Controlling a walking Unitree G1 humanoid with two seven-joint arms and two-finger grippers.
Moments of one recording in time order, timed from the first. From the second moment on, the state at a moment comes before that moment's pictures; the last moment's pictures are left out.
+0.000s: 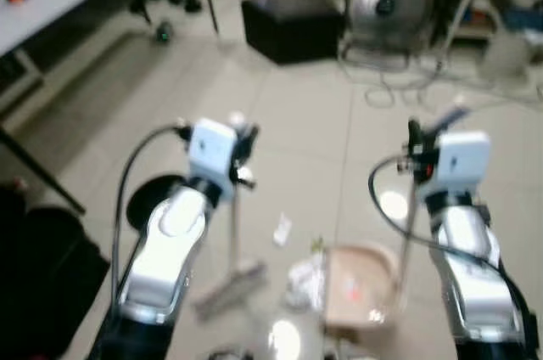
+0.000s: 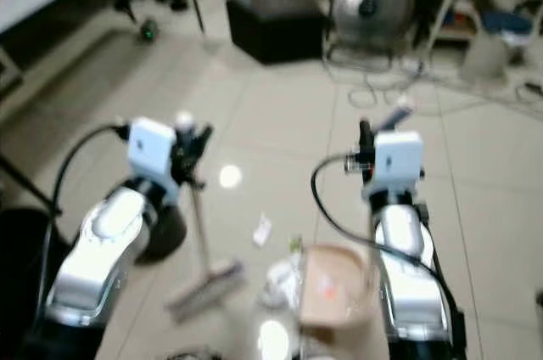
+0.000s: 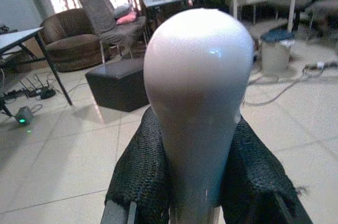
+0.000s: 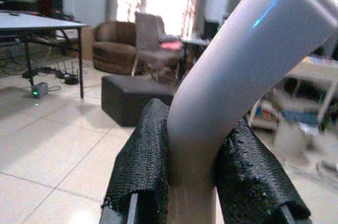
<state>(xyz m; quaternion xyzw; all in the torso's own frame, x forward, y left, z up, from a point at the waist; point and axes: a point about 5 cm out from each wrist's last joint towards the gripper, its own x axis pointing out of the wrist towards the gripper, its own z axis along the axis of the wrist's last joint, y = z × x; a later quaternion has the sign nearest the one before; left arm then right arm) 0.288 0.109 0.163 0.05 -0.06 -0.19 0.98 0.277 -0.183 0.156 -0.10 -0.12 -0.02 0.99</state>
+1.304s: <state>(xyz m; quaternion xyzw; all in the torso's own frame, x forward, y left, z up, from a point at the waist) 0.329 0.095 0.160 -0.02 -0.13 -0.09 0.99 0.305 -0.149 0.145 -0.18 -0.20 0.06 0.96</state>
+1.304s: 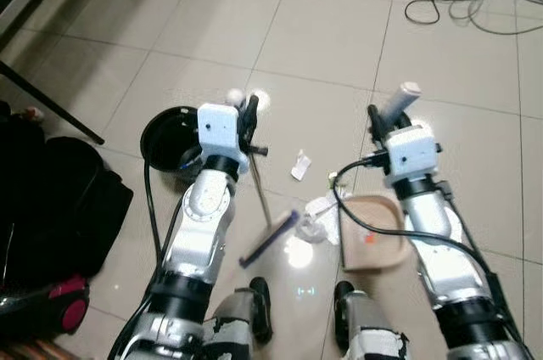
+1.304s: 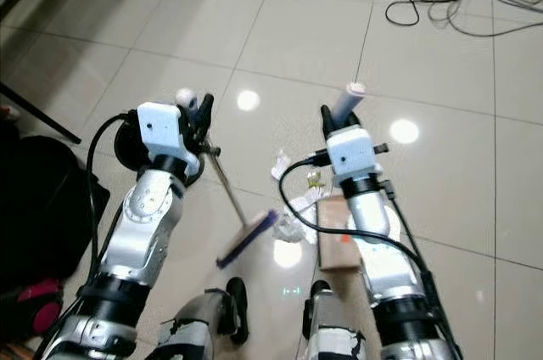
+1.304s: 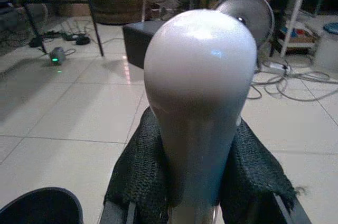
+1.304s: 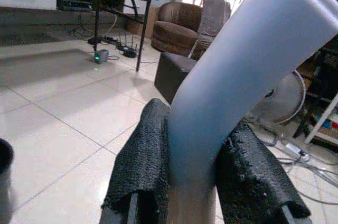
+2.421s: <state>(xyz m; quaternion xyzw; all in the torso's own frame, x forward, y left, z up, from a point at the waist) 0.346 0.082 0.204 -0.27 -0.10 -0.13 0.95 0.333 -0.143 0.144 -0.11 -0.20 -0.01 0.97</state>
